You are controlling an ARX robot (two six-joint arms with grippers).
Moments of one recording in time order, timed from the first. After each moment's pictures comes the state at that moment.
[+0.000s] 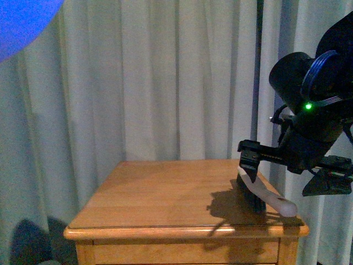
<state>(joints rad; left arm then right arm) -0.06 0.54 0.36 0.32 0.02 0.22 0.34 2.05 1.72 -0.56 0.14 0.49</state>
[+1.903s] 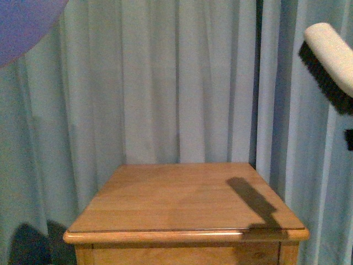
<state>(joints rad) -0.06 0.54 0.36 0.32 0.02 0.22 0.37 1.09 0.64 0.31 0.39 -0.02</state>
